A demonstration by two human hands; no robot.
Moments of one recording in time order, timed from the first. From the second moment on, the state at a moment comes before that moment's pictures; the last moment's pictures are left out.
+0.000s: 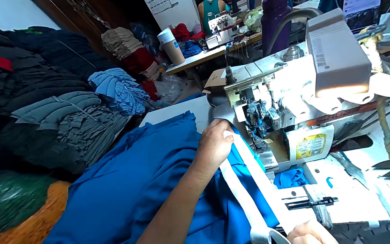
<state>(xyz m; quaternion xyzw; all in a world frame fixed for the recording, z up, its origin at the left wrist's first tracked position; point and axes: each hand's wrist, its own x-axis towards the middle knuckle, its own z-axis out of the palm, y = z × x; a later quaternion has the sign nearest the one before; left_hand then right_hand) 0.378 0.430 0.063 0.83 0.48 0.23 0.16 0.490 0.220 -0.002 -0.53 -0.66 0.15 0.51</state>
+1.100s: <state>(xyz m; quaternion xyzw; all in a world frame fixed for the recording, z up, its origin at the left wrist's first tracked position) 0.414 0.445 0.066 0.82 0.51 0.24 0.12 0.498 0.234 -0.002 -0.59 -0.64 0.09 0.48</state>
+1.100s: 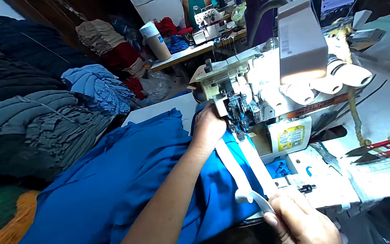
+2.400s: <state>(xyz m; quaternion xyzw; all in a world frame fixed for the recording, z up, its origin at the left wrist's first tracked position) 0.412 0.444 0.066 0.82 0.50 0.24 0.14 0.480 0.263 -0.016 -0.59 -0.62 0.01 0.52</state>
